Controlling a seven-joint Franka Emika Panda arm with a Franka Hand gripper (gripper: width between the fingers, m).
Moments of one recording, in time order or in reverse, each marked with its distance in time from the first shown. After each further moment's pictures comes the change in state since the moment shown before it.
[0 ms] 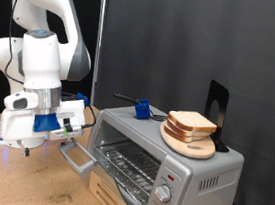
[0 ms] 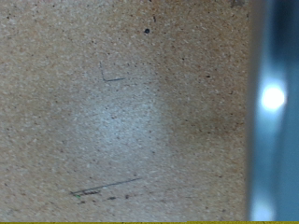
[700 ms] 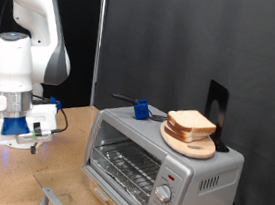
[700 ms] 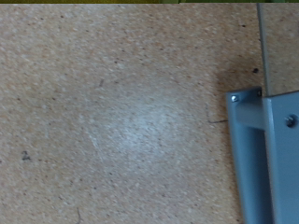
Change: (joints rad) arm -0.097 0.012 -0.082 -0.034 -0.077 0.020 -0.097
